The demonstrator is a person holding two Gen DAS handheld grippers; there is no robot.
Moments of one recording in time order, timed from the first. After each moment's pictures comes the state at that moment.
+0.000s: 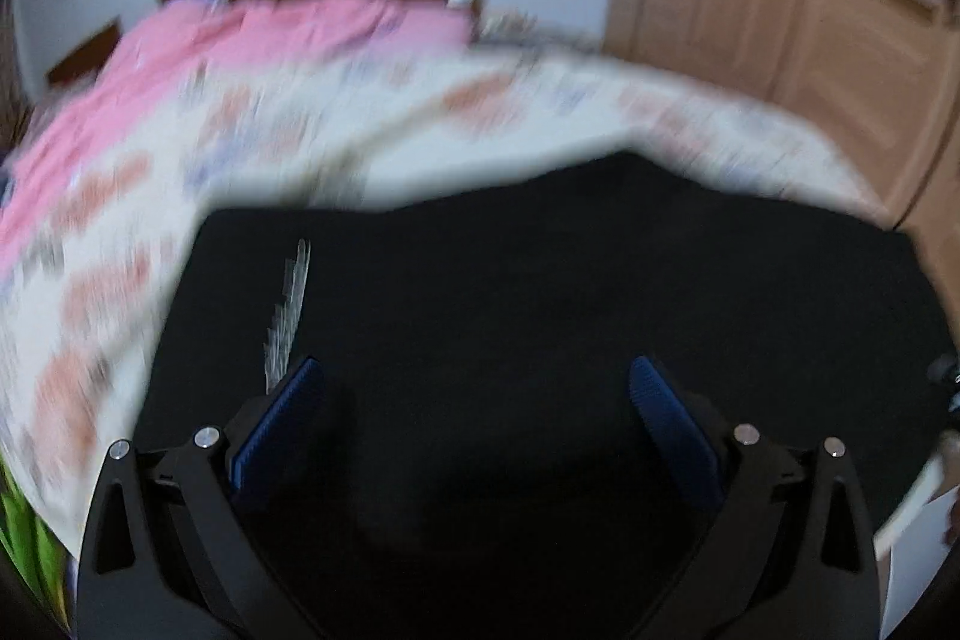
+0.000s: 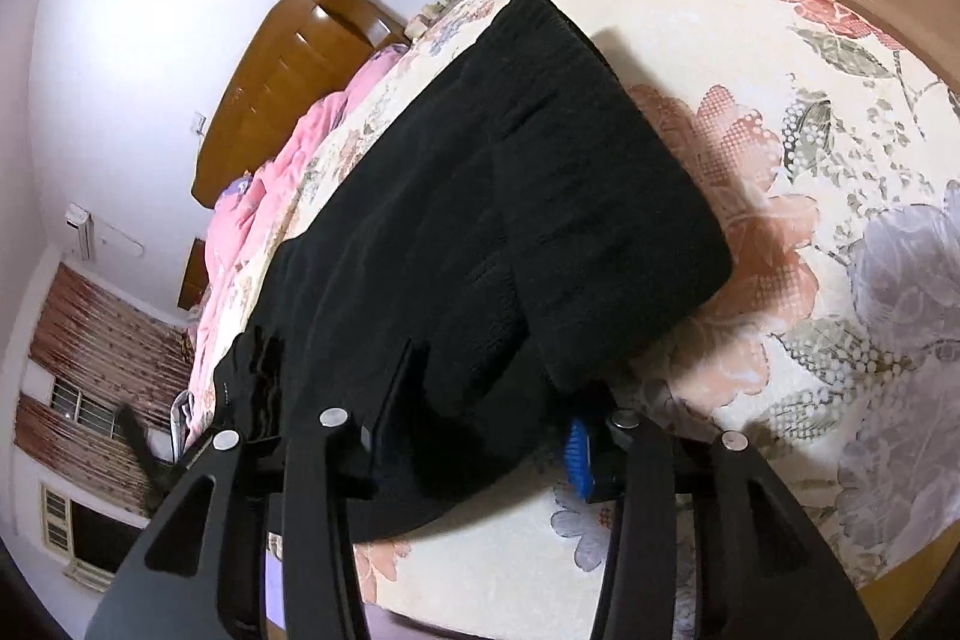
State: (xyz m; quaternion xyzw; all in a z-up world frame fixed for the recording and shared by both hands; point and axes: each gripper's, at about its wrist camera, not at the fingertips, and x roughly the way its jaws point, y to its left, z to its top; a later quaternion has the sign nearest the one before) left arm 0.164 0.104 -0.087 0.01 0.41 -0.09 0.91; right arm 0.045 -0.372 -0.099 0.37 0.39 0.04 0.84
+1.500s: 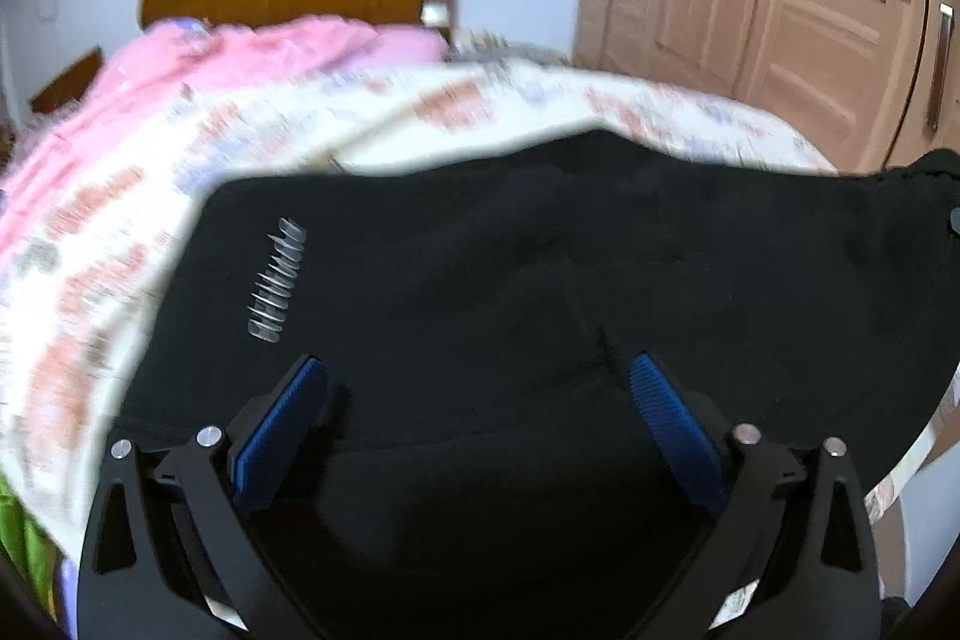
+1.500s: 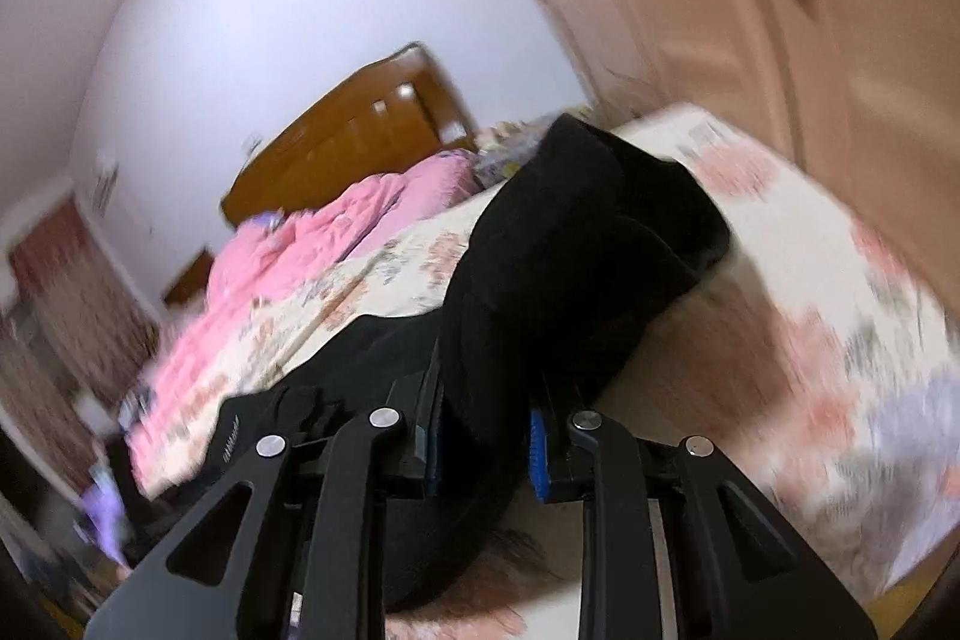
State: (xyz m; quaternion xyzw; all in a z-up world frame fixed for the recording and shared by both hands) left arm 0.114 0.110 -0.071 0.02 0.35 -0.12 0.93; right arm 0.044 -0.268 0.002 0.19 0.24 0.05 0.95
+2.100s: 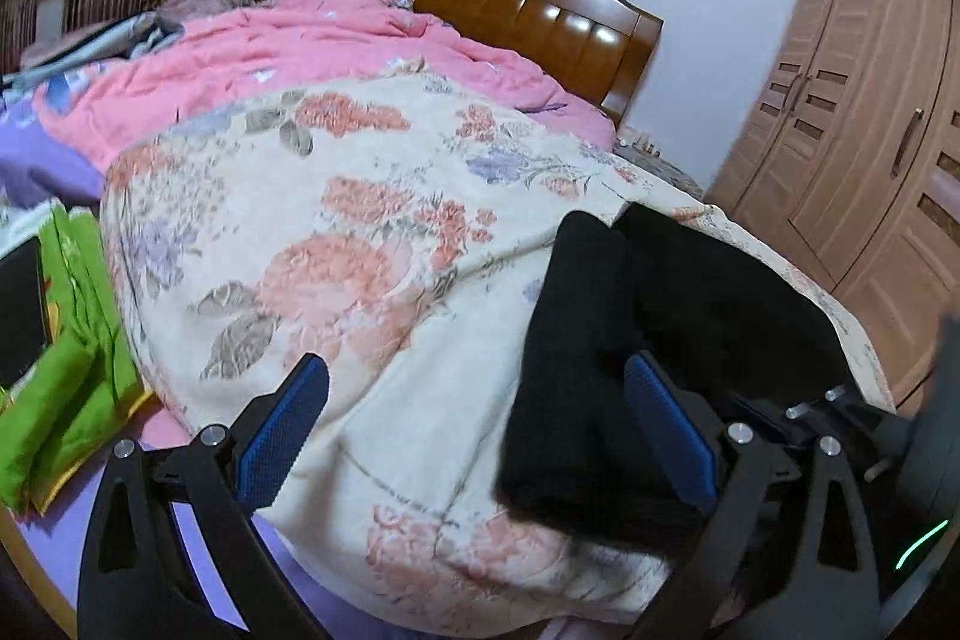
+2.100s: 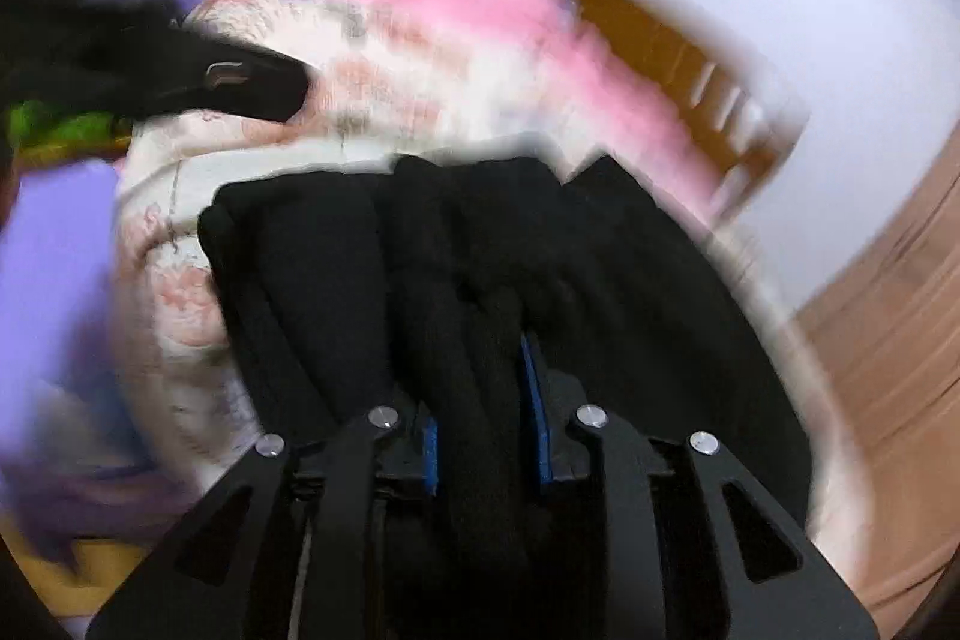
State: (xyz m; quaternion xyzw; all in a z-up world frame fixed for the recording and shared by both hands) left arm 0.066 0.306 -0.073 -0.18 0.31 0.02 0.93; right arm 0.069 0.120 -0.094 -0.40 0.23 0.20 0.87
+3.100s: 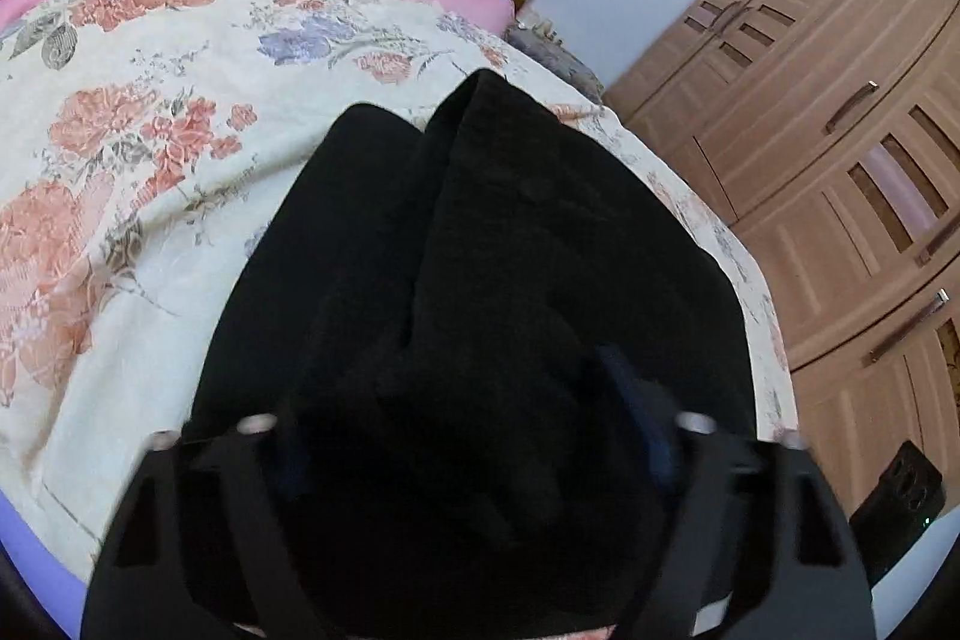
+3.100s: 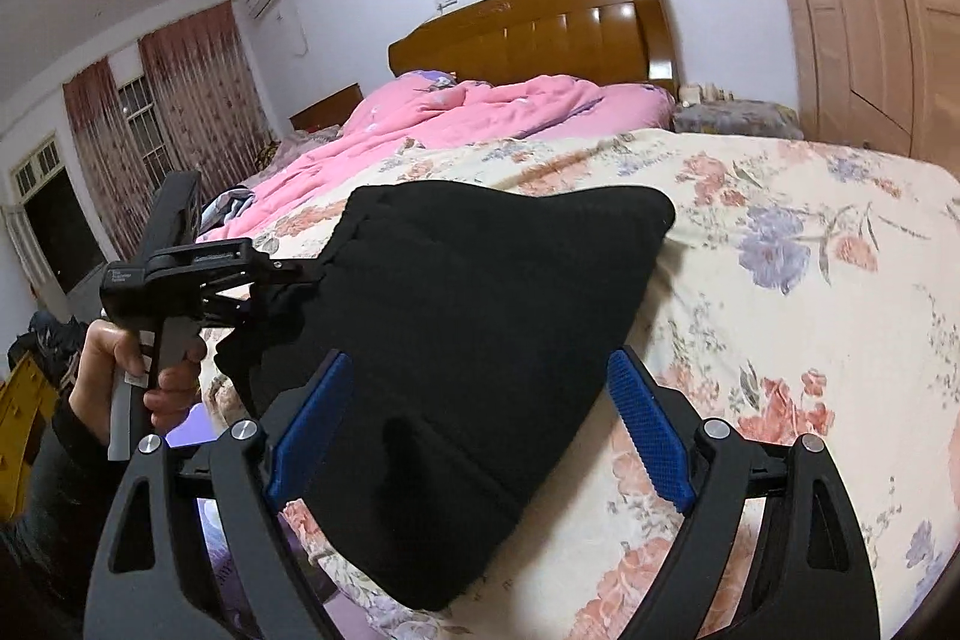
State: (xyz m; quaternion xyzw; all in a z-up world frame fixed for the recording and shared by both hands) left arm 0.169 0.223 -0.081 -0.24 0.43 -0.14 0.86; right arm 0.070 -0.138 -0.047 0.07 0.30 0.24 0.92
